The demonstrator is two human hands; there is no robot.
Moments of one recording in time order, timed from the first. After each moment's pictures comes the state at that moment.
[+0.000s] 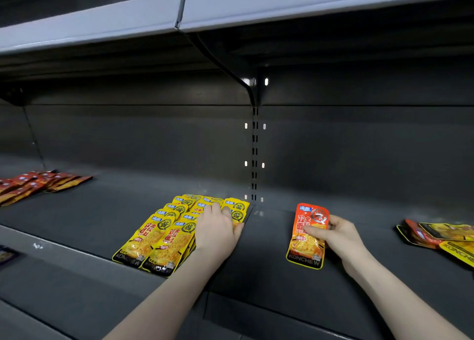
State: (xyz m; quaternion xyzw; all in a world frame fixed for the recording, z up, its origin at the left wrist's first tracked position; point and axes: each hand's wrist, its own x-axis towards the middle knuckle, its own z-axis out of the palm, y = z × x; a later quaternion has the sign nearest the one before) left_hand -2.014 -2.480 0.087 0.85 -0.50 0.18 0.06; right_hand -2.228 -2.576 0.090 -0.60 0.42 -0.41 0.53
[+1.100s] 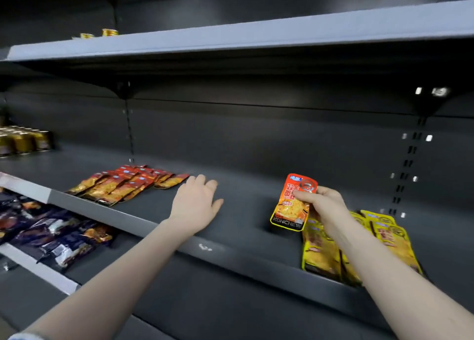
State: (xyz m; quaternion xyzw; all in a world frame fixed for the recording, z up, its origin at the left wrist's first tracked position) left_hand -1.664 -2.288 0.129 0.81 -0.52 0.21 0.15; right_hand -1.872 -2.434 0.135 -0.58 0.37 -0.43 0.58
